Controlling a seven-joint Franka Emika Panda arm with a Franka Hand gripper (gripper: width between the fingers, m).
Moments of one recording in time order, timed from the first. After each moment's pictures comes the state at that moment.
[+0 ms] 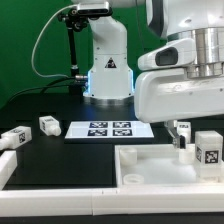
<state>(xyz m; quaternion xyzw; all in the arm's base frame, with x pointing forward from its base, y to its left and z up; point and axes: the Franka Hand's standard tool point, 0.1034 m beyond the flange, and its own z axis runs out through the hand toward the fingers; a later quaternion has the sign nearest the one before) 0.633 0.105 0.083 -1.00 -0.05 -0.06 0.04</state>
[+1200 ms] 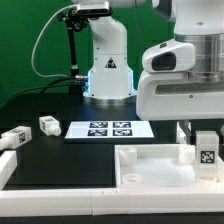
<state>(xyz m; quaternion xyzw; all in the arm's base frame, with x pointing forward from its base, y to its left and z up) 0.630 0.111 0.080 -0.99 0.15 0.03 0.04</state>
